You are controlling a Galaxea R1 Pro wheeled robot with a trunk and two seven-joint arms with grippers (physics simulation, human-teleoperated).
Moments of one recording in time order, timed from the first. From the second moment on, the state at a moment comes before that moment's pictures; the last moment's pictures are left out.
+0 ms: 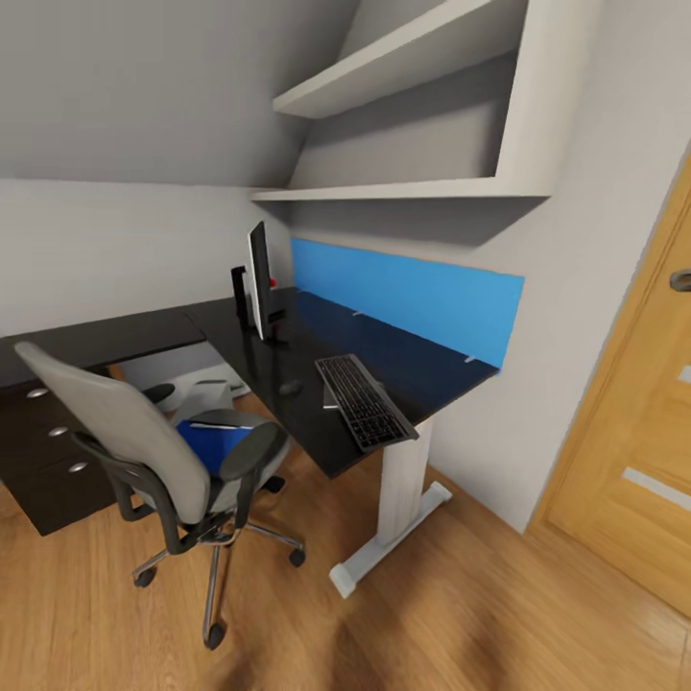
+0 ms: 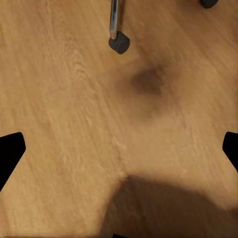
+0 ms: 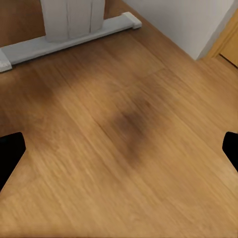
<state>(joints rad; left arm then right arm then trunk) -0.02 0.00 -0.01 -0.24 0.19 -0.62 0.12 -0.04 -0.08 -0.01 -0.22 0.12 -0.85 -0.14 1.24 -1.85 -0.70</state>
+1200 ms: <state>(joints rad) -0.02 0.00 -0.01 -0.24 0.18 -0.63 0.11 -0.04 -0.08 -0.01 -0.20 0.11 -0.95 -0.26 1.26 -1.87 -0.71</state>
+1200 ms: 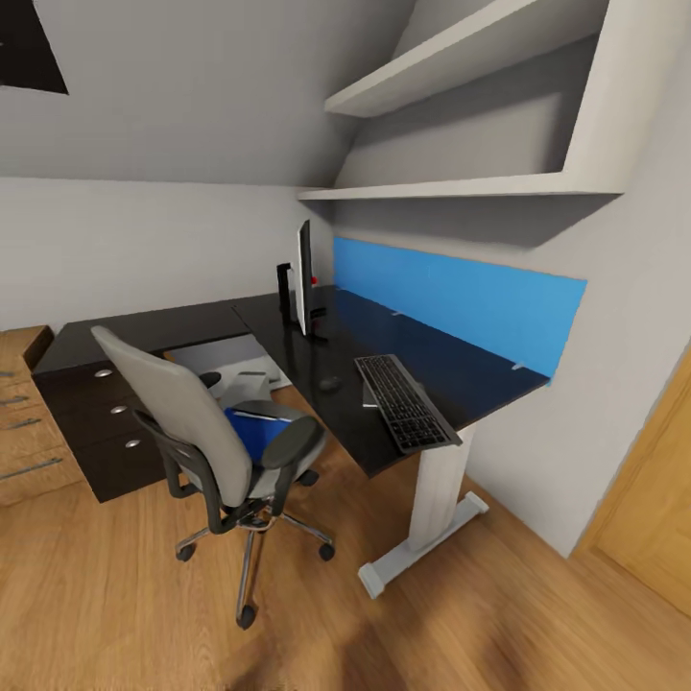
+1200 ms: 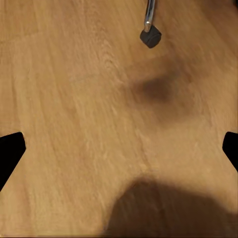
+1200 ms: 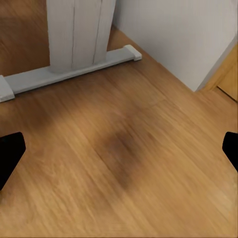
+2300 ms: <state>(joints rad) -0.02 0.00 -0.02 -0.16 0.18 -0.58 0.11 -0.04 -0.08 0.00 -0.18 0.12 -0.97 -0.28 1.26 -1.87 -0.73</state>
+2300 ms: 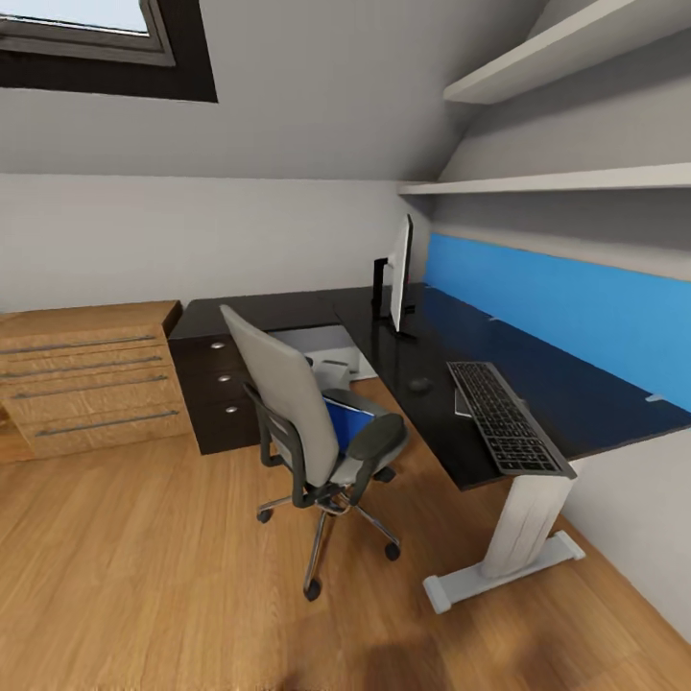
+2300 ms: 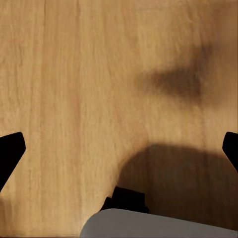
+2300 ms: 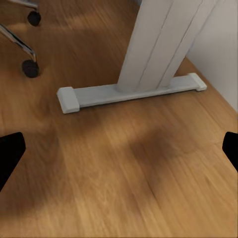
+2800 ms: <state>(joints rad) -0.02 0.00 -0.02 -0.16 0.18 -0.58 0.11 -0.04 -0.08 0.00 -0.18 0.12 -0.97 -0.28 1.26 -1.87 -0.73</state>
